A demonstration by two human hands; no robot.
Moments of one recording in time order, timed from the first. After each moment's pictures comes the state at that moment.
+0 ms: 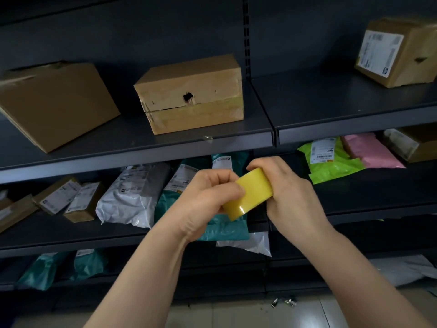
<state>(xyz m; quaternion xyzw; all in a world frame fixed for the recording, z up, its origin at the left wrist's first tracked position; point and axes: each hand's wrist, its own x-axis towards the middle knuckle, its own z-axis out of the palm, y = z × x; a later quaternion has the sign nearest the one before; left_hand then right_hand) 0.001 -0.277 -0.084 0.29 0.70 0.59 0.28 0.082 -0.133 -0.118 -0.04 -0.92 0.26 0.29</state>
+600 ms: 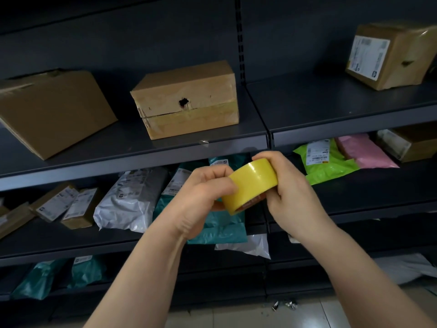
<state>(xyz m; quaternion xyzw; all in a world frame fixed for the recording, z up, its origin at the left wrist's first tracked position) -0.003 -0.276 -0.077 0.32 0.68 0.60 0.28 0.086 -0.127 -0.109 -0.07 -0.88 0.40 0.27</state>
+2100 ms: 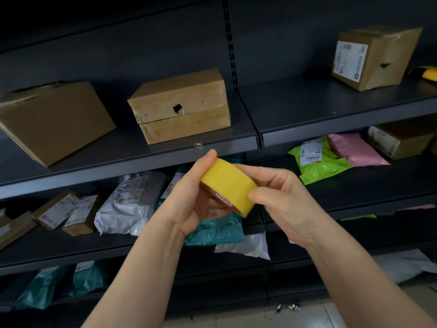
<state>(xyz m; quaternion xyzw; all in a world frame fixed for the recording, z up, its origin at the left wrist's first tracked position) 0.003 -0.271 -0.077 0.10 0.67 0.65 0.36 0.102 -0.134 -0.101 0.04 -0.60 0.78 0.15</state>
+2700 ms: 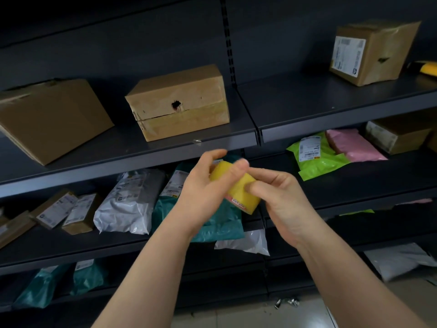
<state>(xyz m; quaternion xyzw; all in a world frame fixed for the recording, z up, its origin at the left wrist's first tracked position) 0.017 -0.265 -0.080 0.25 0.78 0.55 0.15 0.097 -0.141 -0.117 -0.06 -0.57 0.80 0.19</state>
